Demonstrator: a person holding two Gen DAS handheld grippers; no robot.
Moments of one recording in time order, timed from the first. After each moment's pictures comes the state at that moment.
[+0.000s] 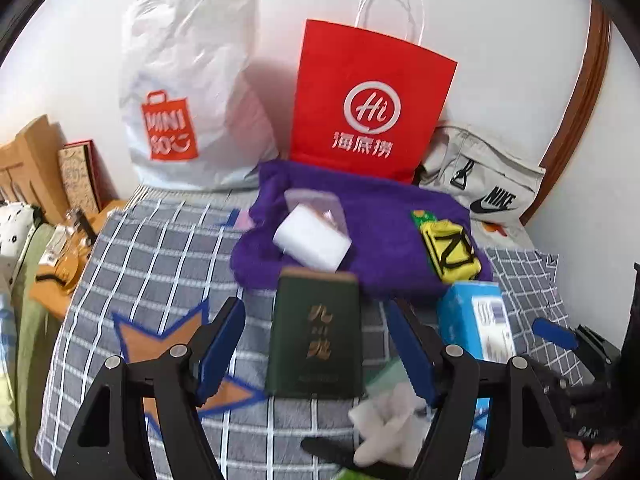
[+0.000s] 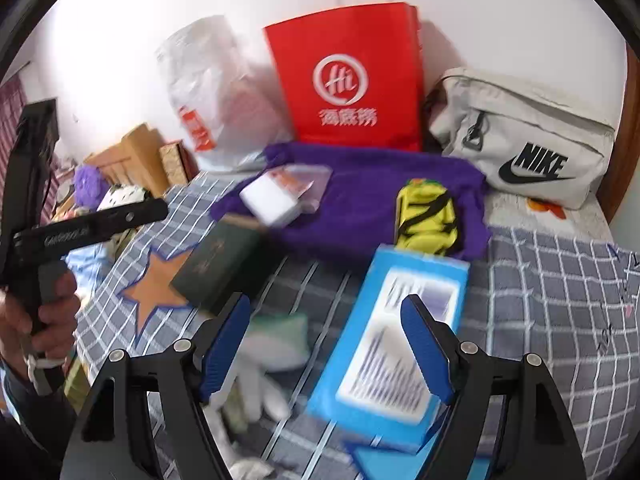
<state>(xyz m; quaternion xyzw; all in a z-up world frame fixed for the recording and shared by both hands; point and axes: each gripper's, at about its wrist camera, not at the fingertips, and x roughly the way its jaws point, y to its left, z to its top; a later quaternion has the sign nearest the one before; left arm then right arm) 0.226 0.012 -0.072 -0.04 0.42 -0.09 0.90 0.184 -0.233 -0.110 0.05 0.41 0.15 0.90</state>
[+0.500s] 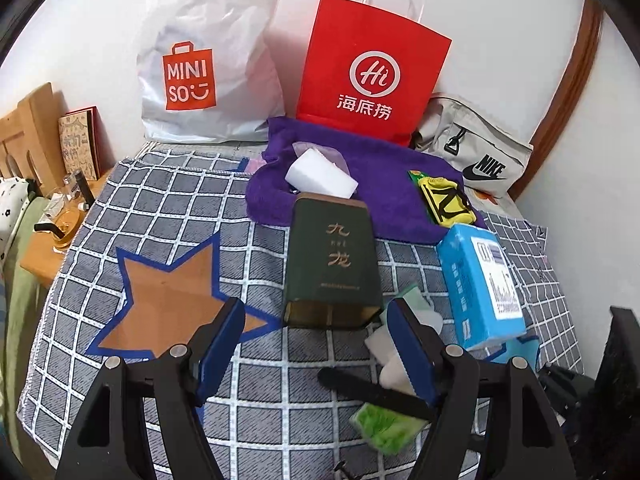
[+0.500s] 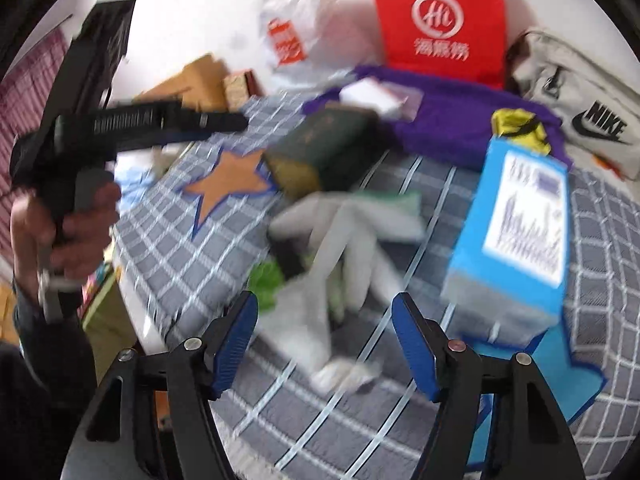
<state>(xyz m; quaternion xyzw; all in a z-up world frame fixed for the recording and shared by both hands) 0.175 0.042 -0.105 -0.05 0.43 -0.12 0.89 0.104 -0.171 -0.163 0.01 0.46 0.24 0.85</state>
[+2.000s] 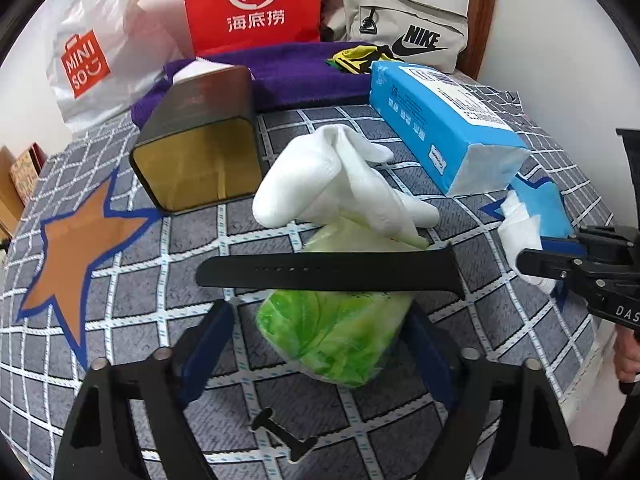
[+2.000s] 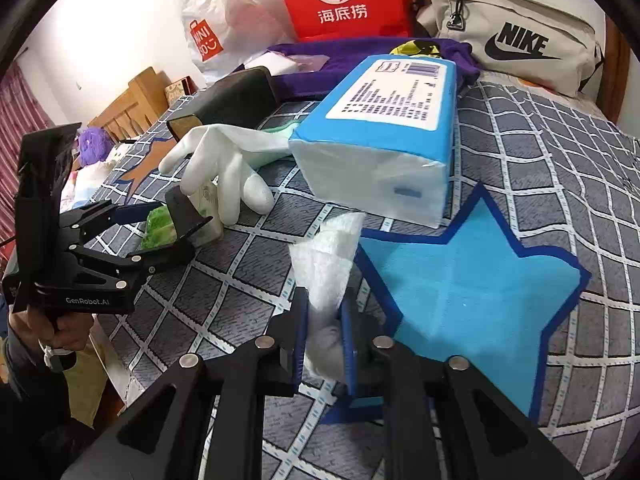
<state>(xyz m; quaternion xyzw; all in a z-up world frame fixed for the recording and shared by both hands) 0.113 -0.040 -0.201 0.10 0.46 -0.18 0.87 0.079 -0.251 -0.219 0.05 0.47 0.15 0.87</state>
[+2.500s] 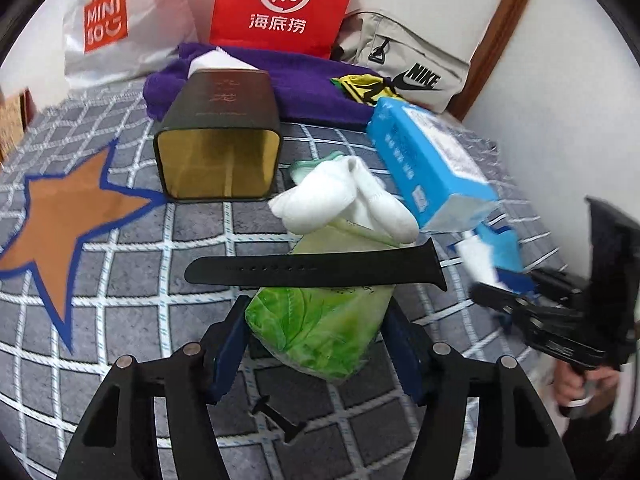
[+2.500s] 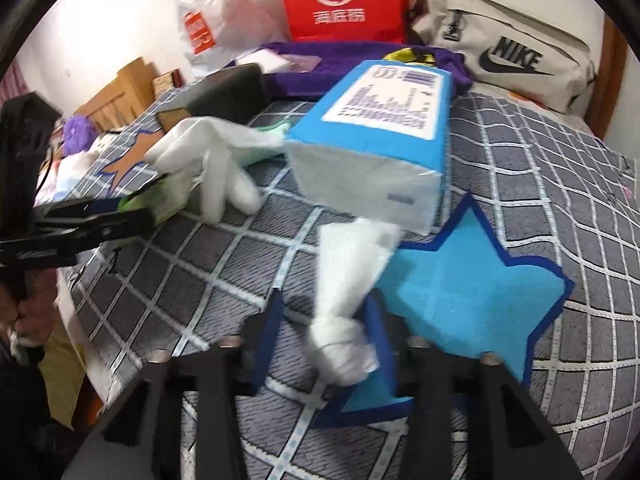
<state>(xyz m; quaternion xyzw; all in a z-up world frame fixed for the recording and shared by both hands) 0.120 -0.005 -0.187 -0.04 0.47 -0.24 0.85 0.079 -0.248 -0.219 0.02 0.46 0.12 0.88</state>
